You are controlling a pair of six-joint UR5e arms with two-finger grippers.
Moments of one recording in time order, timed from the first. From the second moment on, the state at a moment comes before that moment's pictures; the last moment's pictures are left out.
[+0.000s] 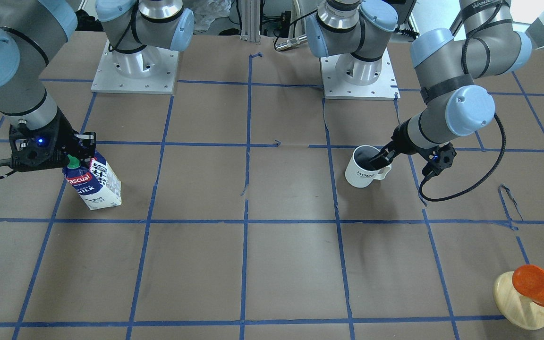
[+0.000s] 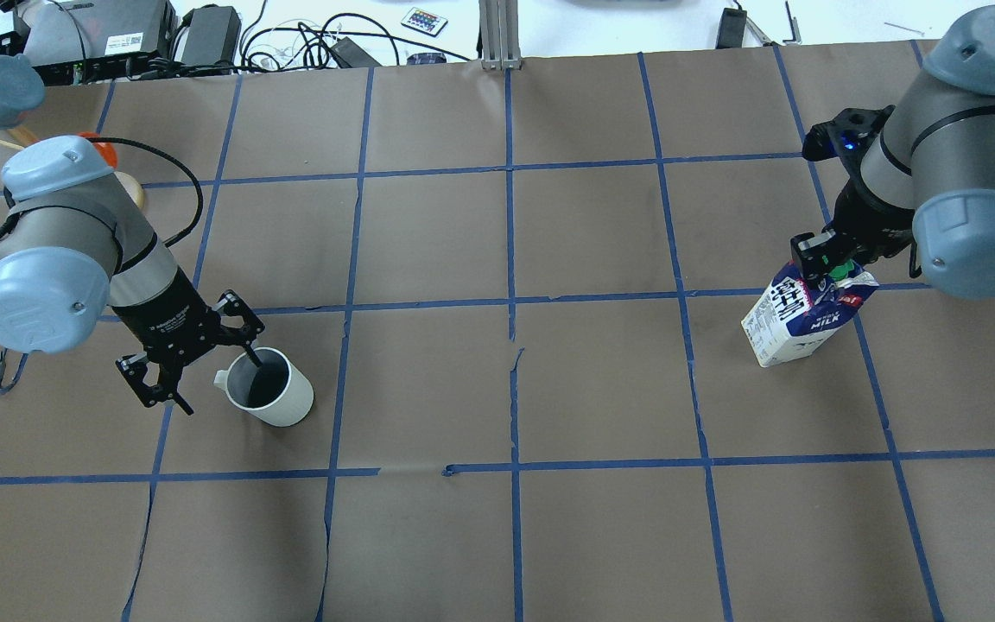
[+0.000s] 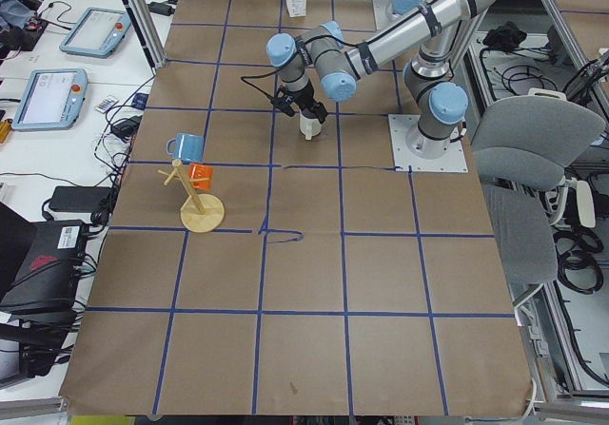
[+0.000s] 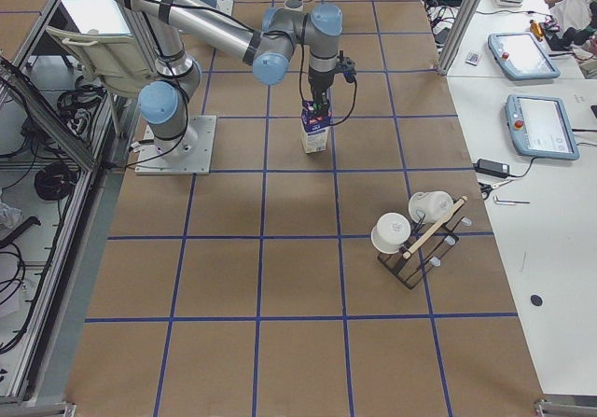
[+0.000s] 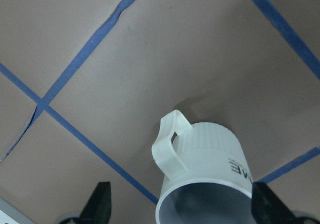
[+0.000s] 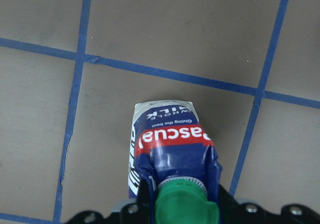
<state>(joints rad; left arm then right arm) -1.30 -1.67 -2.02 -1.39 1.57 -0.51 1.34 -1.54 1.93 -1.97 -1.62 -0.44</state>
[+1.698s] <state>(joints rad) -1.34 -1.71 -1.80 -1.34 1.35 -0.63 1.35 -1.51 1.77 -1.84 -1.55 -0.33</state>
